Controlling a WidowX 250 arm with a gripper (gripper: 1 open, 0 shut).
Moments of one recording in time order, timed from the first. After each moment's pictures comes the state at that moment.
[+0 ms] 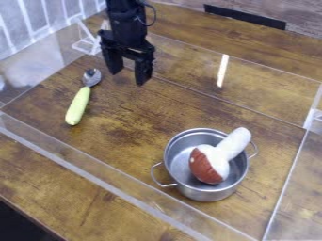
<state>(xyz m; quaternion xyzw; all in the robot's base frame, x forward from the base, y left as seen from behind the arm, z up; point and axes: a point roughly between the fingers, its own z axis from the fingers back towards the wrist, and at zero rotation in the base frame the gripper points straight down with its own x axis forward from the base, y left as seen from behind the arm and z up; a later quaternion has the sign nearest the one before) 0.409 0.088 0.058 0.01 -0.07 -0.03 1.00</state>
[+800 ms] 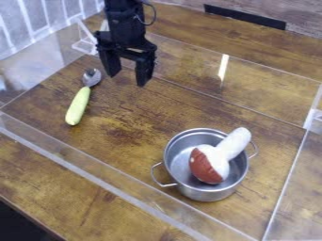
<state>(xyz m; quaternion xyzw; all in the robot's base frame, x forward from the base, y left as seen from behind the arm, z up) 0.400 0.079 0.075 0.01 -0.08 0.03 1.00</state>
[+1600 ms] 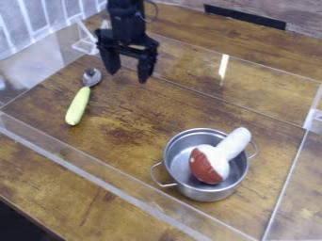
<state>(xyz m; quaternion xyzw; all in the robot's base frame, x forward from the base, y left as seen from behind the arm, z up) 0.403 0.069 0.067 0.02 -0.07 0.05 1.00</state>
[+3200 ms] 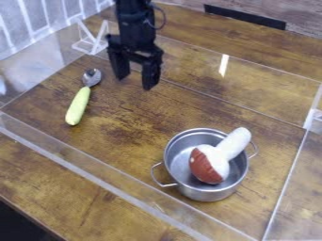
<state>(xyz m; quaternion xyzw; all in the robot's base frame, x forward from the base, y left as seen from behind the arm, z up) 0.405 0.067 0.069 0.00 -0.05 -0.04 1.00</state>
